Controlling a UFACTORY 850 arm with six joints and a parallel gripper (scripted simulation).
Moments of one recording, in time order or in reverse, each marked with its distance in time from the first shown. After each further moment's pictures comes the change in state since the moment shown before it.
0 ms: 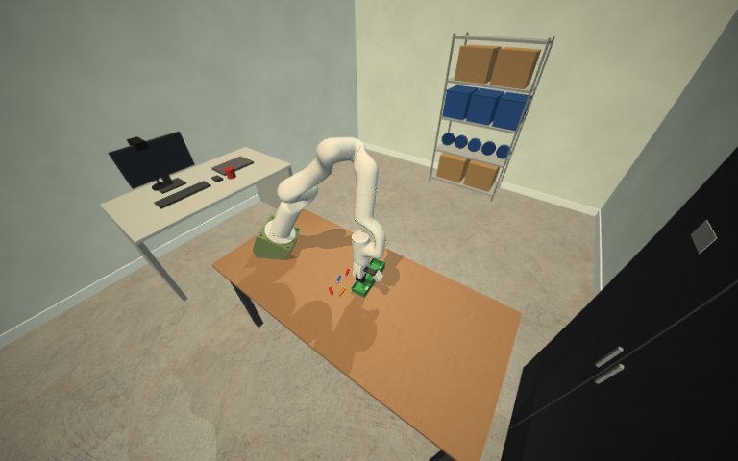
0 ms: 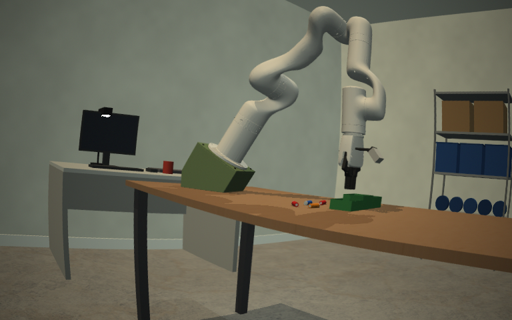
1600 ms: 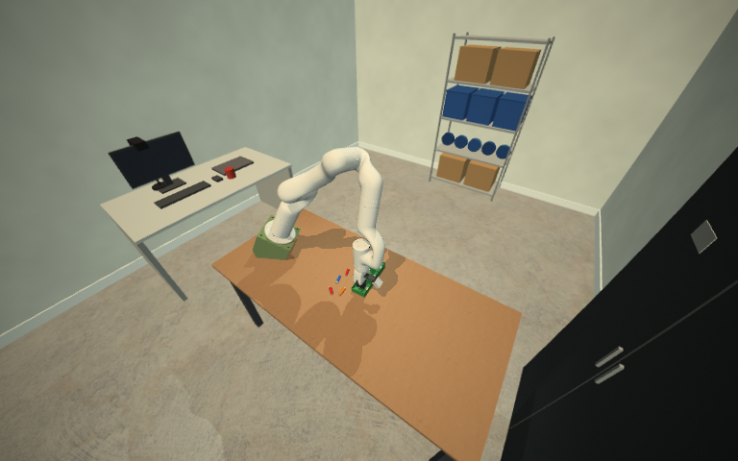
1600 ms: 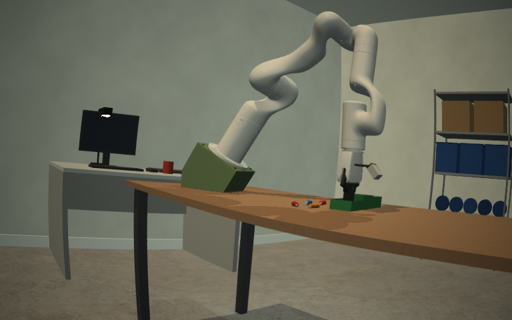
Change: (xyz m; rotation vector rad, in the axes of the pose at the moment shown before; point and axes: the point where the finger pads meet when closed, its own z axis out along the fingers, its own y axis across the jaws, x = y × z) arm -0.001 0.000 0.051 0.000 -0.008 0.001
